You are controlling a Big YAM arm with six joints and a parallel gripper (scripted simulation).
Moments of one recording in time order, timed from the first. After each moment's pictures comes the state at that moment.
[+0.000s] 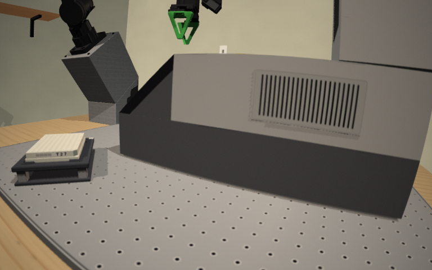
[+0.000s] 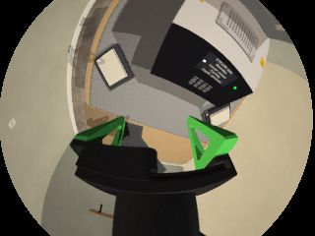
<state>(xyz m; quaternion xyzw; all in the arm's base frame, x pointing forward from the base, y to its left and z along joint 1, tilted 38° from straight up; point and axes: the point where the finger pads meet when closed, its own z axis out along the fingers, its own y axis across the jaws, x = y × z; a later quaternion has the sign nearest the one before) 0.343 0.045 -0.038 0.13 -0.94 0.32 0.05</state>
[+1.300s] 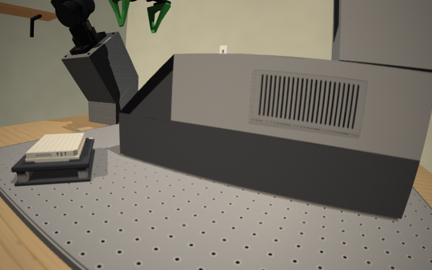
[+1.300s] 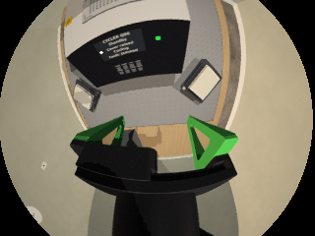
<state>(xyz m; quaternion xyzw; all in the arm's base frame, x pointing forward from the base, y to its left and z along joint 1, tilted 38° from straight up) 0.320 -0.098 0.075 -0.10 -0.94 0.32 -0.03</state>
